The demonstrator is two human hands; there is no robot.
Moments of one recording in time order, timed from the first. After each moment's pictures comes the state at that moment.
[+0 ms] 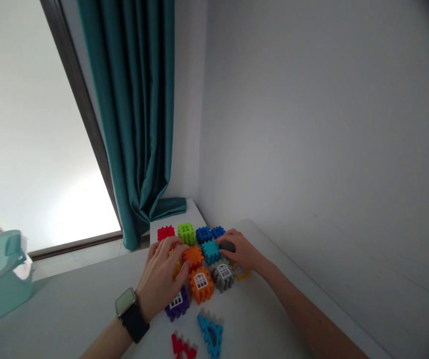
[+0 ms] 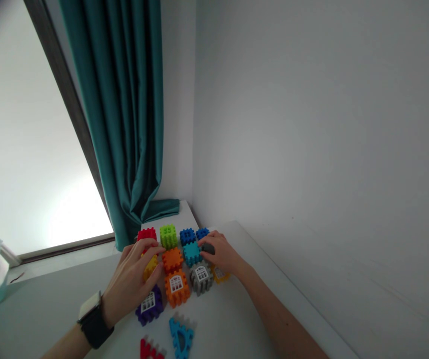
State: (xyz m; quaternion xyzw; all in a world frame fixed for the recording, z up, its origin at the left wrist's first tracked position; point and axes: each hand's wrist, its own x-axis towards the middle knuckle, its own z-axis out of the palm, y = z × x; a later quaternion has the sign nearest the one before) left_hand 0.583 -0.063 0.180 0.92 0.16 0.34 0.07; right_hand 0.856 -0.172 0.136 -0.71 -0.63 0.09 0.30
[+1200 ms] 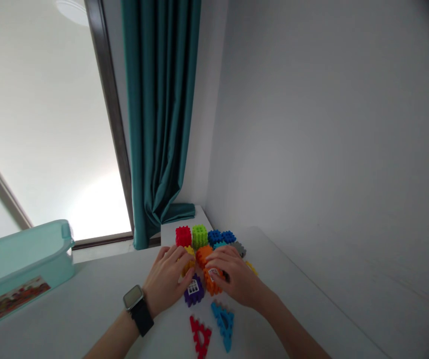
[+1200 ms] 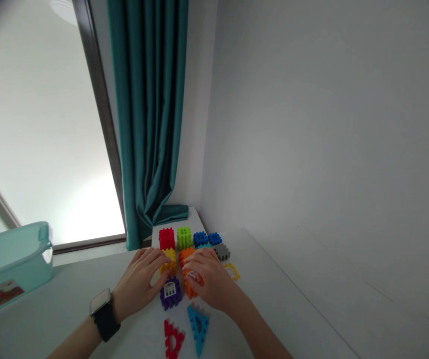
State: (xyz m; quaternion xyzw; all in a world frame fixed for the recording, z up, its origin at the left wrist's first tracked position) left_hand 0.534 -0.070 0.196 0.95 0.15 0.26 0.06; right_hand 0.729 -0.197 0.194 -0.61 -0.74 0.01 0.28
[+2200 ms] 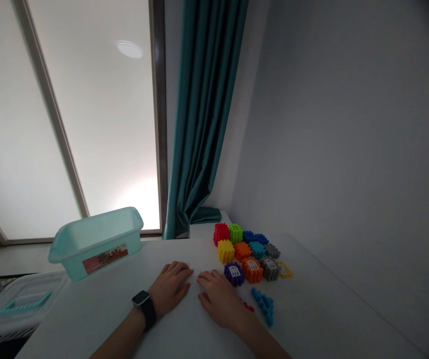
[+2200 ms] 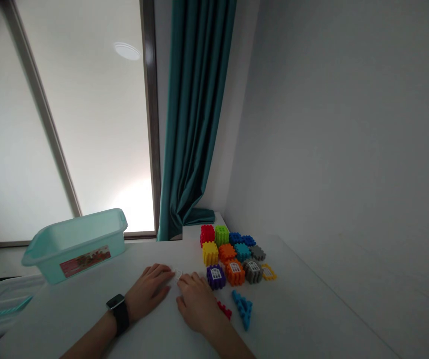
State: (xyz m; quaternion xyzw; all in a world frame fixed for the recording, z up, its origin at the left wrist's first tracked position) left_hand 0.392 -0.038 0.119 0.96 0.20 0.19 0.11; right_hand 0.562 -0.161 0.145 -0.67 -0.72 0.08 0.17
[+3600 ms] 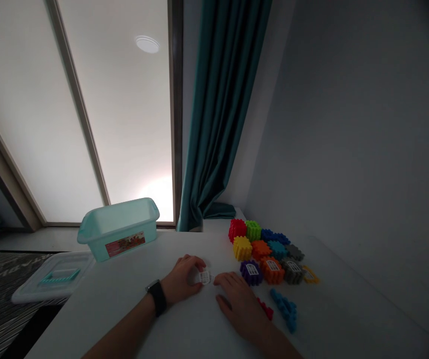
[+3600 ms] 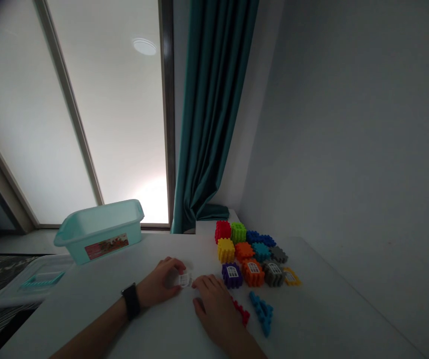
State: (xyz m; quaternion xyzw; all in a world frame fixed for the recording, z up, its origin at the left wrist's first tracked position) left_hand 0.385 -0.041 0.124 0.89 0.24 0.23 0.31; right_hand 0.565 -0.178 0.130 -0.66 -0.72 0.08 0.23
